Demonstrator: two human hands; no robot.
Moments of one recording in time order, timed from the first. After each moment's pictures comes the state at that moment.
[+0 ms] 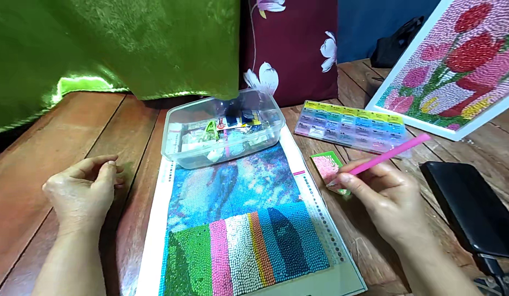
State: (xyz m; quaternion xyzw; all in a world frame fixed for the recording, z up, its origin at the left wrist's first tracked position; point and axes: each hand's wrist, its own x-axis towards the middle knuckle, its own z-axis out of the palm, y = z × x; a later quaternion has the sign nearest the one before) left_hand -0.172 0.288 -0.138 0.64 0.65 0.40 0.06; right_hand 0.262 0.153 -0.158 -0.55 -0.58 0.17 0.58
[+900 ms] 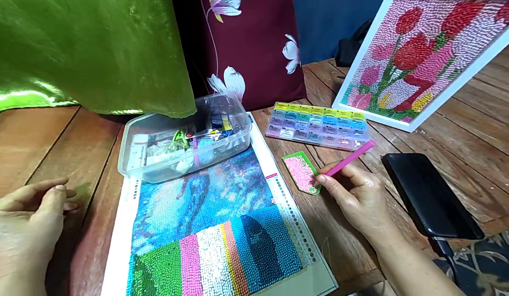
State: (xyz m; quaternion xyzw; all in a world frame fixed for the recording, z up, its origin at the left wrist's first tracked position) left_hand -0.148 0.277 -0.124 0.61 0.68 0.40 0.11; right_hand 0.287 0.149 -0.177 -0.60 -0.62 0.02 0.50
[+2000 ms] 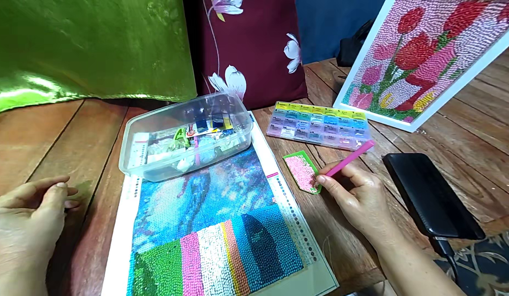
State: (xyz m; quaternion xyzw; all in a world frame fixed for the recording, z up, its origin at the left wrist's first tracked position) left_hand -0.160 0.281 -0.132 0.61 0.67 0.41 0.12; right_hand 0.286 0.149 -0.177 -0.61 -0.62 0.03 0.49
